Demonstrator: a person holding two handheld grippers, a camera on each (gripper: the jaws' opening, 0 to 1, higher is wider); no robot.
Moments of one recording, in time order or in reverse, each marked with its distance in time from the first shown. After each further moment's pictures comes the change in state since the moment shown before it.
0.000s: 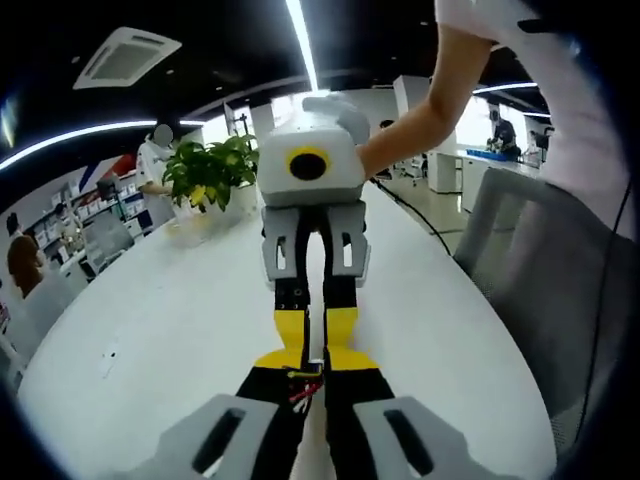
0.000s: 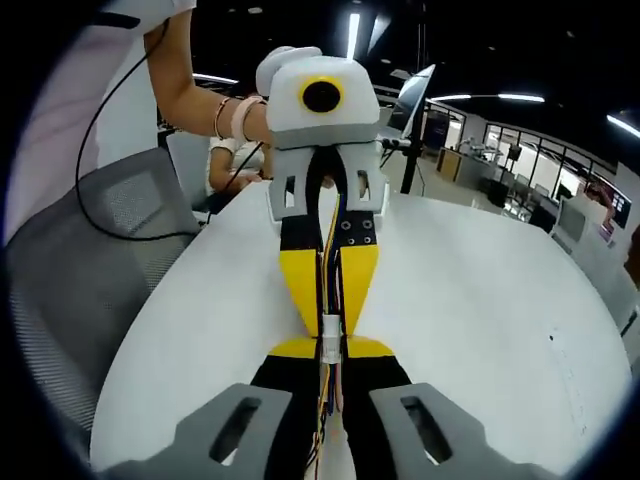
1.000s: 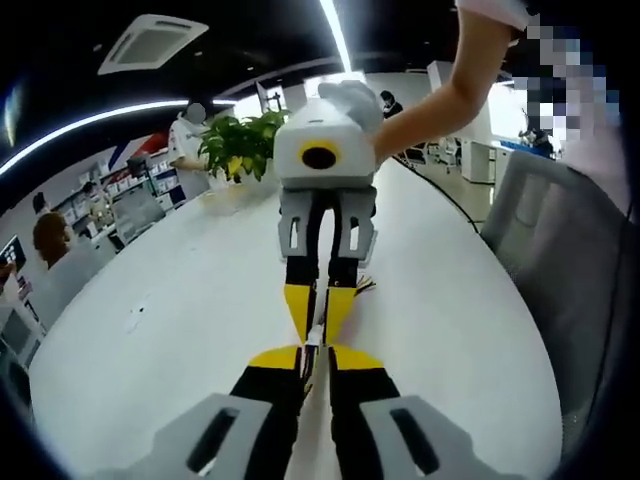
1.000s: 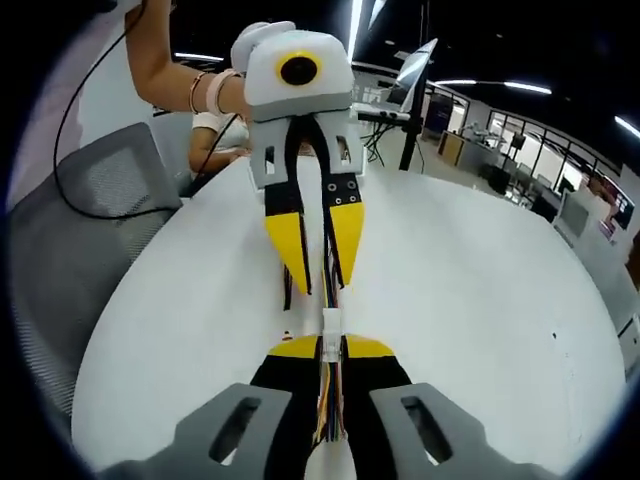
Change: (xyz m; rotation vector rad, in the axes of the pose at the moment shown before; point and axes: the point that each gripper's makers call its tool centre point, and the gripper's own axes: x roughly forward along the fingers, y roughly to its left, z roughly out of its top) left arm -0.024 0.019 -0.041 -0.059 0.085 0.147; right arm 0.029 -0.020 -0.030 -0.006 0.104 -0.001
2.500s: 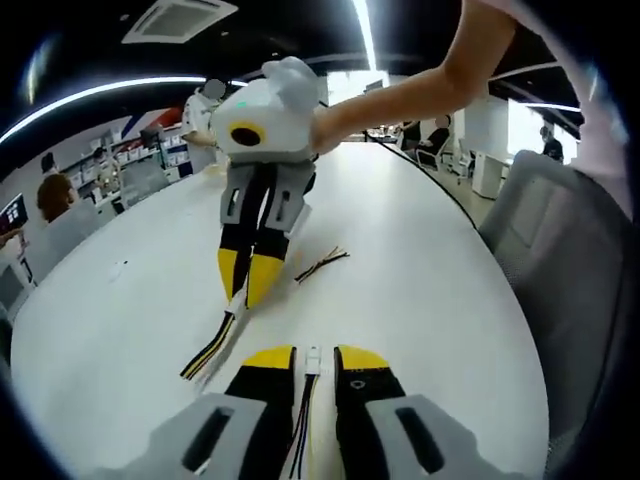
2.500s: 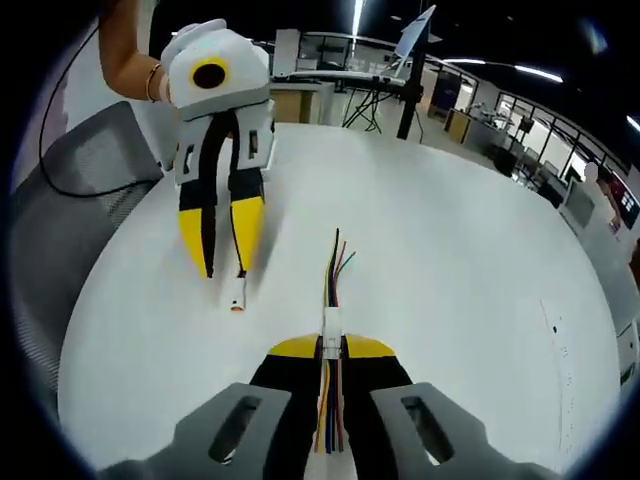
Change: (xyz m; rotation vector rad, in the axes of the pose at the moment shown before) left arm 0.010 -0.038 -0.029 -0.127 0.039 0.007; right arm 0.015 -0.038 -0.024 0.000 0.115 0.020
